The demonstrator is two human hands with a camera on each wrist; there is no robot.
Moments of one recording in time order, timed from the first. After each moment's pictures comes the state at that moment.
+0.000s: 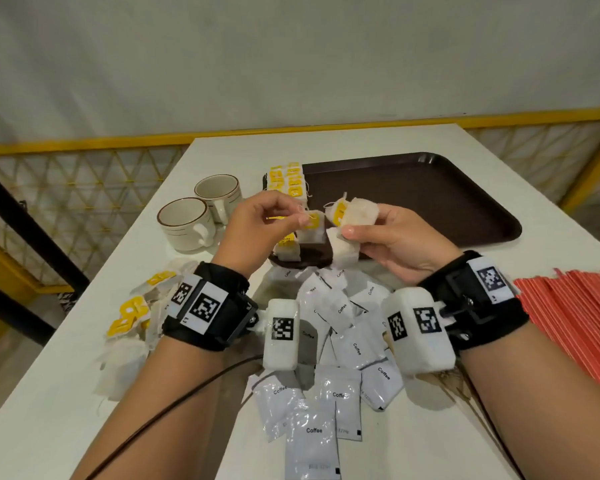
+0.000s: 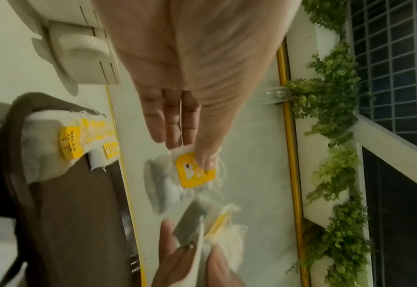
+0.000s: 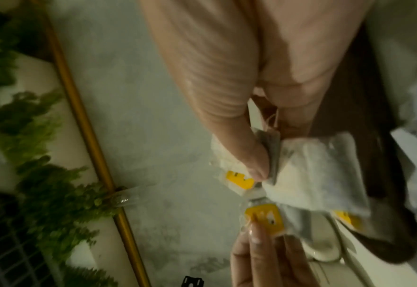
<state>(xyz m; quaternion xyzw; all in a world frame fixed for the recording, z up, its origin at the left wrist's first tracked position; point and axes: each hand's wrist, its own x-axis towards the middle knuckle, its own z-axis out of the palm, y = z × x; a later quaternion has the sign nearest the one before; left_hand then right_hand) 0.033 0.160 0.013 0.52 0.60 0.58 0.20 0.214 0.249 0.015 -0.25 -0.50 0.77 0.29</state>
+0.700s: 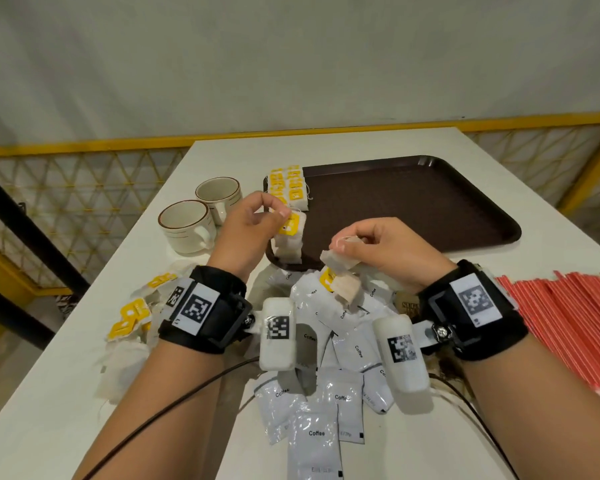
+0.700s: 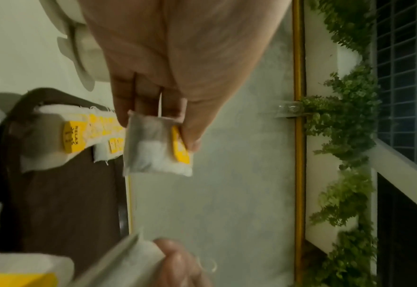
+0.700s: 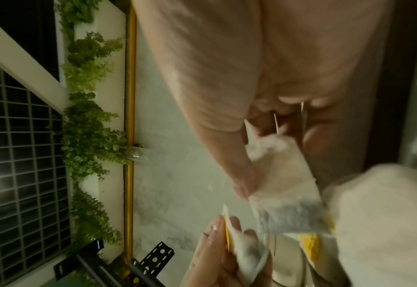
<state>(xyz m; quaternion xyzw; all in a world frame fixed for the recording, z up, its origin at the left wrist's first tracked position) 0.024 0.158 0.011 0.43 0.62 0.60 0.26 0.215 0.245 0.006 -0.29 -0.76 0.53 0.24</state>
